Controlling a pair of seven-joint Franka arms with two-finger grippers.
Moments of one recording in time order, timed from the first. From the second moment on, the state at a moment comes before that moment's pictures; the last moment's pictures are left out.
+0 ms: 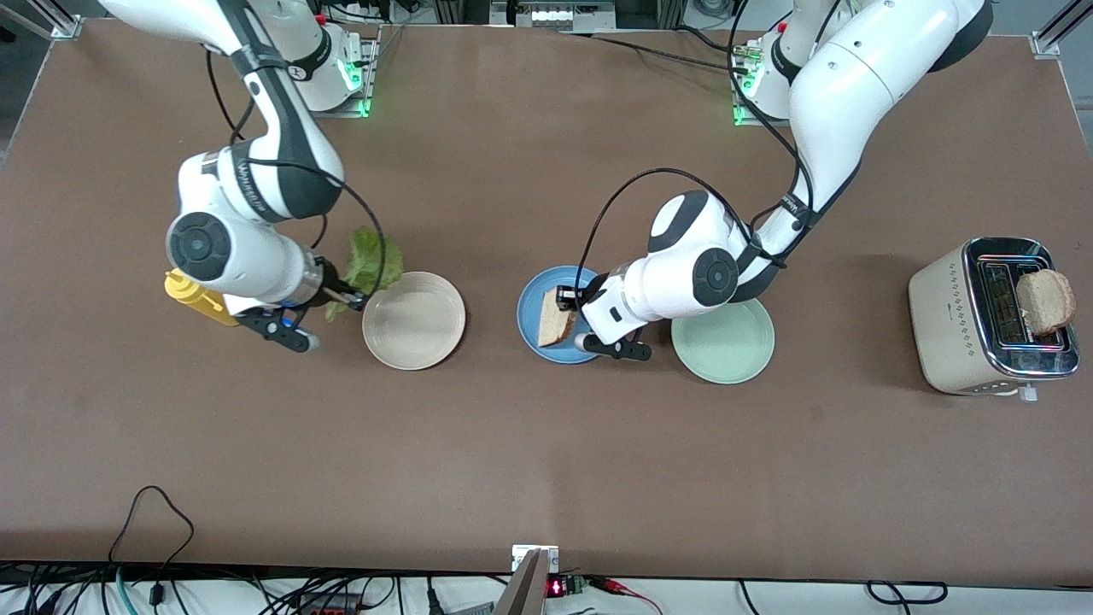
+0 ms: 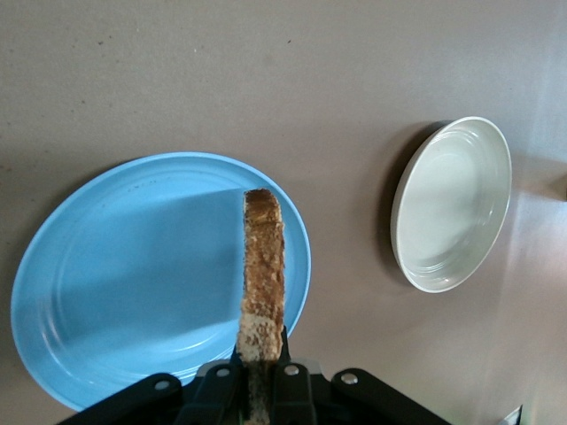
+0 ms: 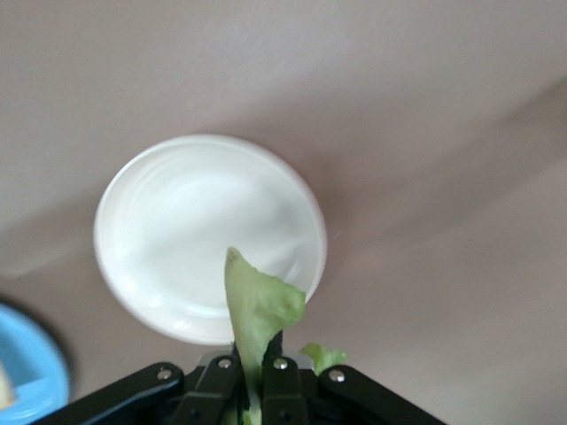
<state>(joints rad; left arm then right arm) -0.02 0.80 -0.68 -1.56 -0.12 2.35 -0.39 0.30 0.38 0.02 -1.76 0.15 1.98 0.73</state>
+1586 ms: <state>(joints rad) 0.22 0.71 -0.70 -1.69 -0.12 2.25 -0.33 0.48 0.54 0.02 -1.62 0.42 2.15 1.20</state>
